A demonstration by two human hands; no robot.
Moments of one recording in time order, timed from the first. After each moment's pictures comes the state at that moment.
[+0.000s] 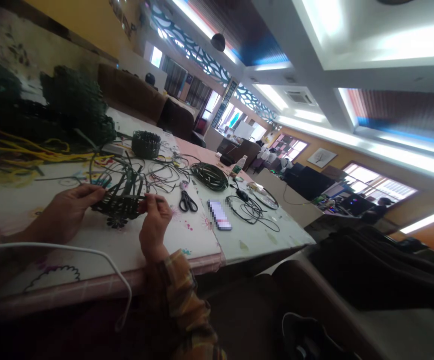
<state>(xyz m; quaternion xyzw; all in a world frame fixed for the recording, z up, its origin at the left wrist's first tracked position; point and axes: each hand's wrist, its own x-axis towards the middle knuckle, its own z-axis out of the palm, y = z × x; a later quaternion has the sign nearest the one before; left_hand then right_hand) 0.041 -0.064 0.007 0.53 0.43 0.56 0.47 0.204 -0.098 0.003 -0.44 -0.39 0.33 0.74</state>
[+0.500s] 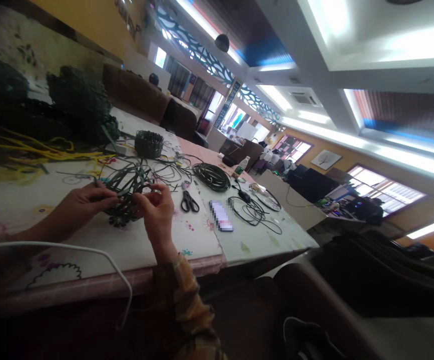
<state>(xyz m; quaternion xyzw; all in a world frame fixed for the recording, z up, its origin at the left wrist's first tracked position) 0.040 -0.058 0.004 0.67 0.40 0.51 0.36 0.216 -0.106 0.038 -0.41 -0.48 0.43 0.65</state>
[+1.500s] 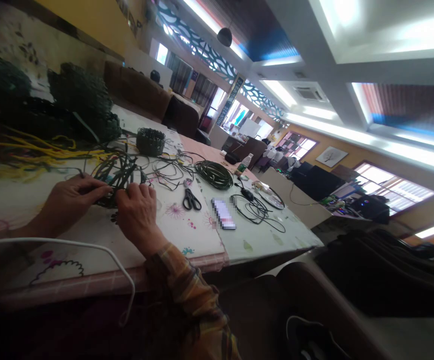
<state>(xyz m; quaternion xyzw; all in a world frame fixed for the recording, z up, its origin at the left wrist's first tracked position) 0.032 -0.060 0.015 0.62 0.50 0.55 0.25 0.193 -0.091 0.018 -0.50 -0.80 -0.23 0.24</state>
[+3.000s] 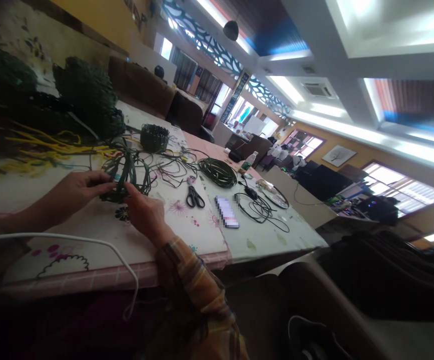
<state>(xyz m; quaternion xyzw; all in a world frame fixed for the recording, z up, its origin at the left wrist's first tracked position) 0.025 -0.051 0.022 0.66 0.45 0.47 0.38 0.214 -0.083 -0.004 -0.50 -0.81 -0.03 0.31</state>
